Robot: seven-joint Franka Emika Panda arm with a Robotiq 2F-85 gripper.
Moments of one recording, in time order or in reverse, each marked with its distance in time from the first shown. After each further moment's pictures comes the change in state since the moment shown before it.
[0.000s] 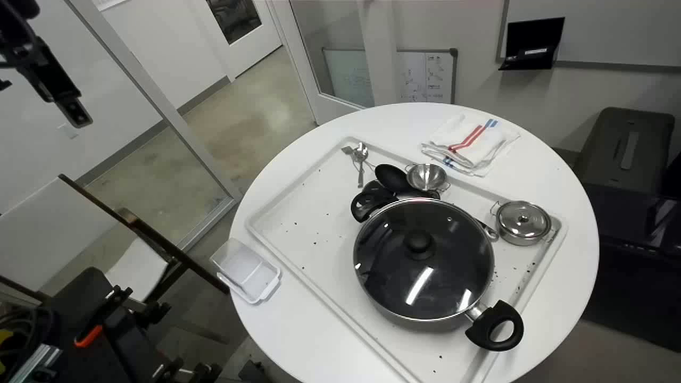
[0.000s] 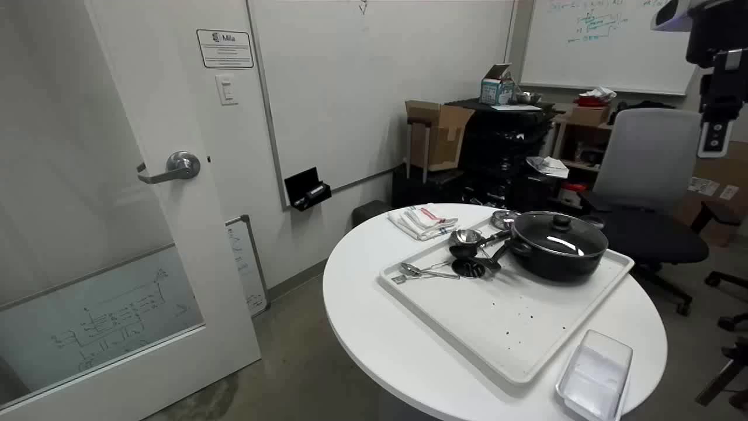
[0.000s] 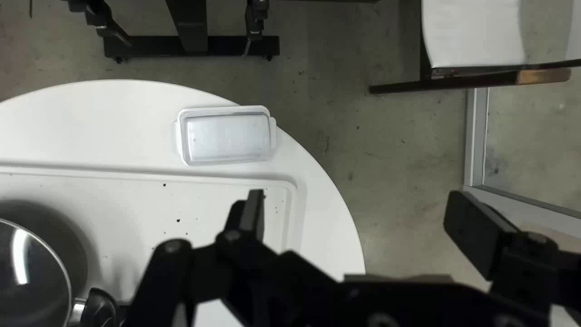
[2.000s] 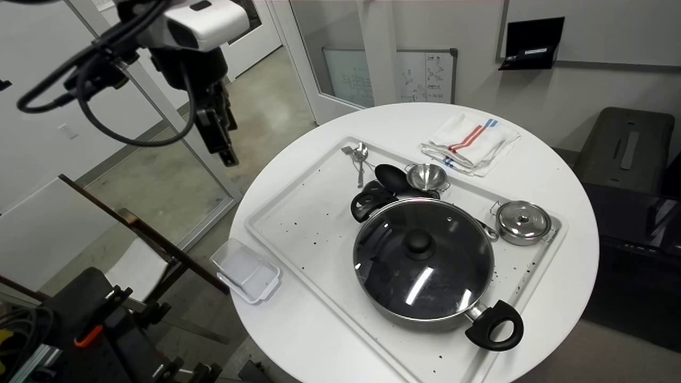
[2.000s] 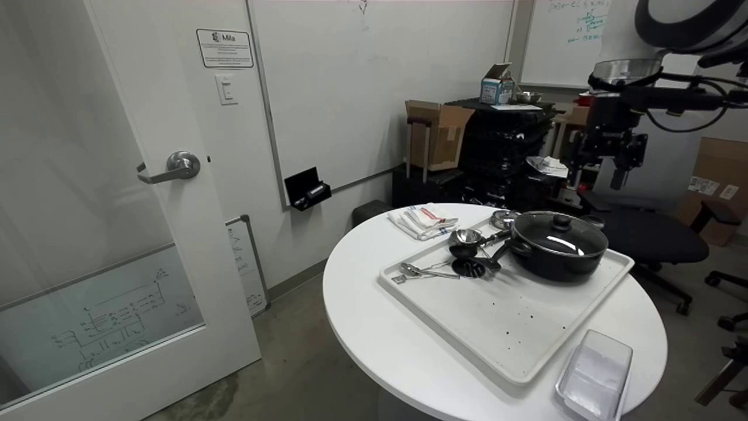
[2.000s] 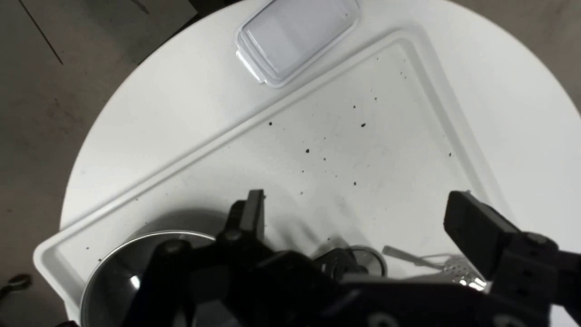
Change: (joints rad) arm -0.165 0.445 -0.059 0.175 -0.081 0.336 0.429
